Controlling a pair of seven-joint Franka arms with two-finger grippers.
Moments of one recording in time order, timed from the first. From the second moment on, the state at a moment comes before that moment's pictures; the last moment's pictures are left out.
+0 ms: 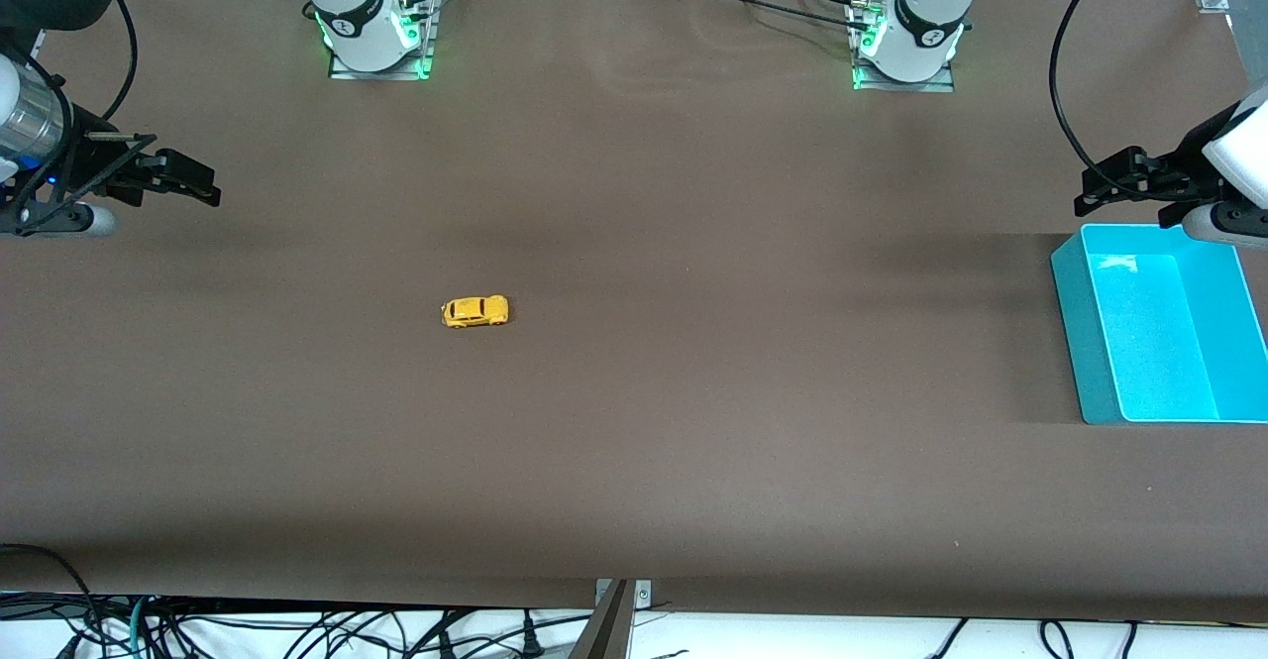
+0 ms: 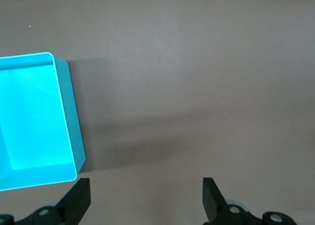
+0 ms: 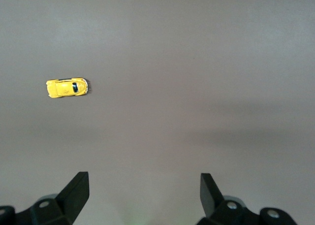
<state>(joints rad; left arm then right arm) -0.05 0.06 0.09 -1.57 -0.06 1.57 0.14 0.00 0.01 0.00 -1.73 0.02 1.64 -0.02</state>
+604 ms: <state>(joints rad) -0.05 0.06 0.09 -1.57 -0.06 1.57 0.14 0.02 0.01 0.00 -1.73 0.02 1.64 -0.04</state>
